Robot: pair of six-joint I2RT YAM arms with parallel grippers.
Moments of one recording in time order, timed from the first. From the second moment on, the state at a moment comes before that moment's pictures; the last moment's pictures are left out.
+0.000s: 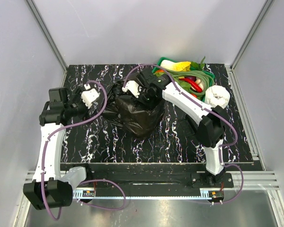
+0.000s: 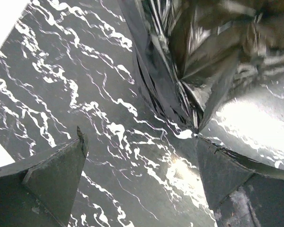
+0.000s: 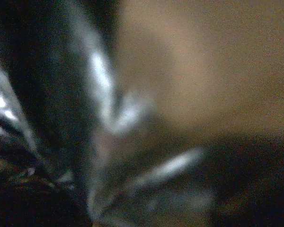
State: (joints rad) left arm 0.12 1.04 1.10 -0.81 0.67 0.85; right arm 0.75 2.00 1.95 -1.01 -0.17 -0.49
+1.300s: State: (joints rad) left arm 0.13 1.02 1.28 -0.86 0.76 0.71; right arm 0.76 2.07 1.79 -0.86 -0.09 -0.51
